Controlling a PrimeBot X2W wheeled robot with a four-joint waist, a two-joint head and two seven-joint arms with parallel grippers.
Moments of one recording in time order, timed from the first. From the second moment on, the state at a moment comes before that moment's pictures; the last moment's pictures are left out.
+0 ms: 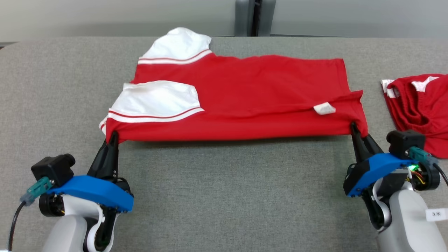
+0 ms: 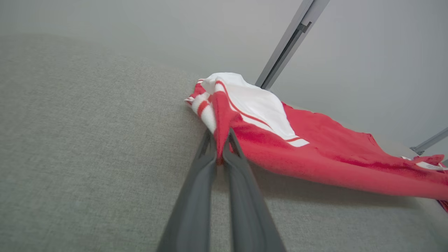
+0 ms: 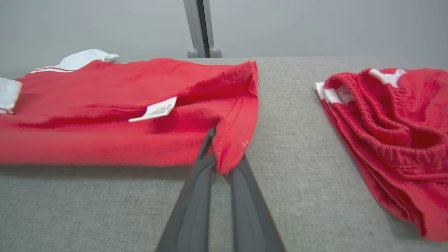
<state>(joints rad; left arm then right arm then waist) -0.24 0.25 -0.20 0.27 -0.66 -0.07 -0.04 -0.38 -0.05 -0.11 0.43 0.09 0.13 0.01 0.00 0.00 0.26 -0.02</state>
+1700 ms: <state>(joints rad) -0.46 0.65 -0.17 -0.13 -0.59 -0.05 0.41 -0.24 -0.05 0.01 0.00 0.03 0.13 0.19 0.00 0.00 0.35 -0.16</state>
